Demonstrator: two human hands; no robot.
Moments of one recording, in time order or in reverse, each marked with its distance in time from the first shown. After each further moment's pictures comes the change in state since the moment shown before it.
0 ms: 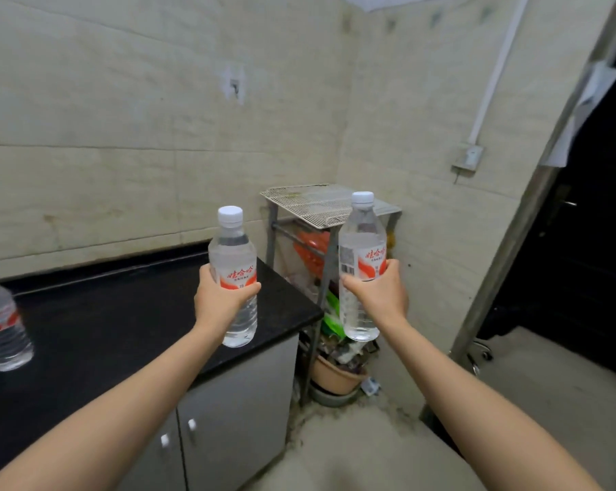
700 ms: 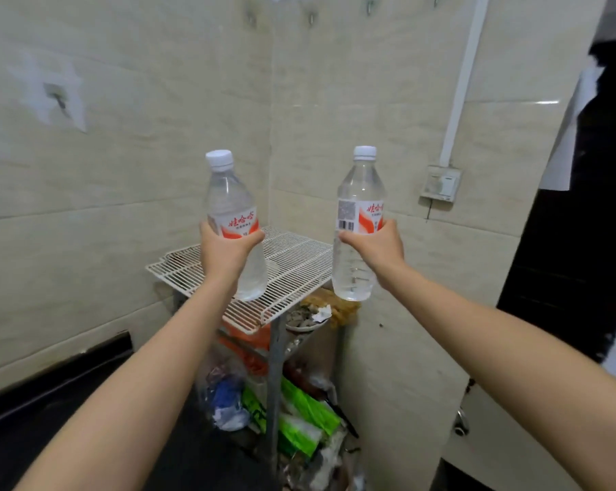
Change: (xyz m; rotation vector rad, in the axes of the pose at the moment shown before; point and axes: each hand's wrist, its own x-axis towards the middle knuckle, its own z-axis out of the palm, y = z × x) left_hand 0.368 0.062 0.308 -0.247 -0.126 0.143; right_hand 0.426 0.010 0.047 0.156 0.193 0.027
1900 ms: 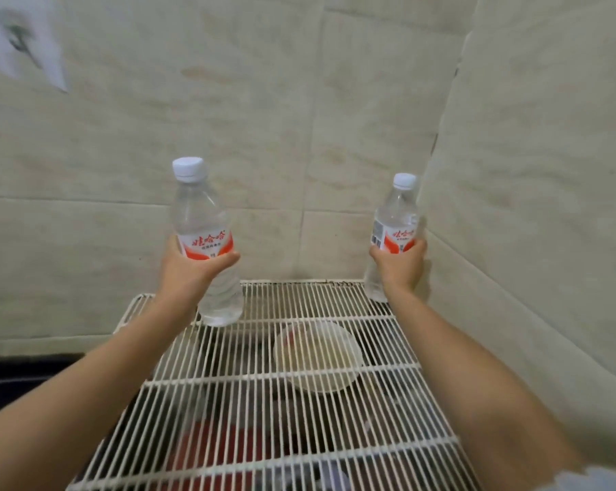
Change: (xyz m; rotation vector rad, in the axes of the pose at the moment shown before) left_hand 0.298 -0.155 0.096 0.316 0.638 -0.068; right_hand 0.451 0.122 0.362 0.219 -0.401 0.002
